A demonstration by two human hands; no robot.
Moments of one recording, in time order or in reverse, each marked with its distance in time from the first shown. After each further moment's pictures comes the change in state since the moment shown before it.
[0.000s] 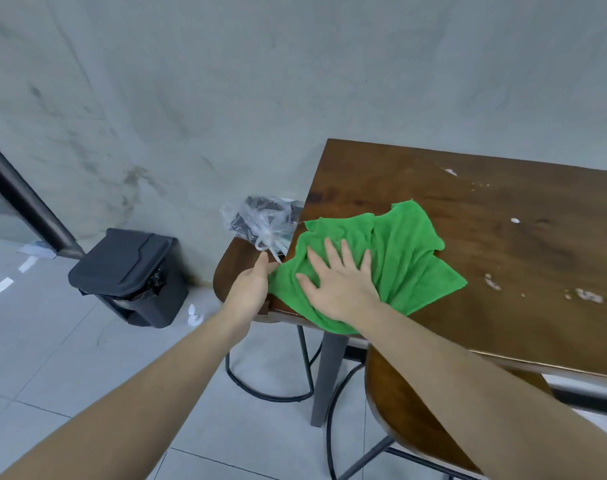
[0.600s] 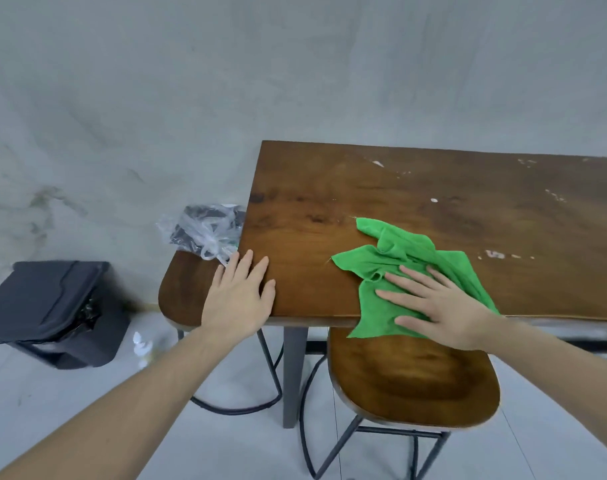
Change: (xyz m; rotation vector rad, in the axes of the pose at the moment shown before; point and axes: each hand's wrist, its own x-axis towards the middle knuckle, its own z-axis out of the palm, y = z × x) left_hand 0.000 -0.013 0.038 1.103 0.001 0.628; right_hand -0.151 0.190 -0.014 -0.108 -0.101 -0.105
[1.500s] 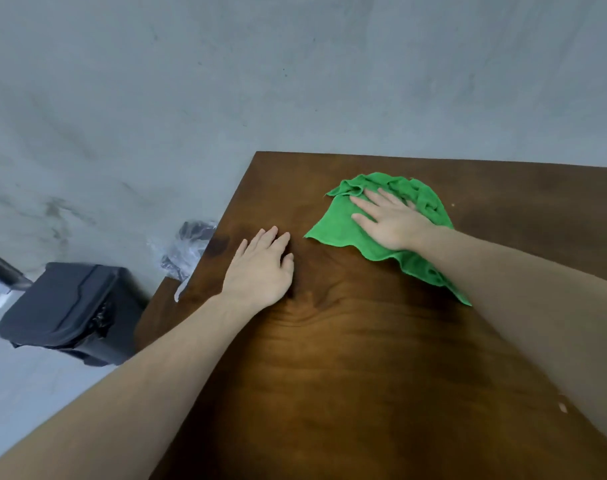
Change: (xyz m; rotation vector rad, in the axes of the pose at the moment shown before) left_hand 0.231 0.078 0.029 0.035 -0.091 -0.105; right_hand 0.323 0.163 -0.070 0.158 0.042 0.151
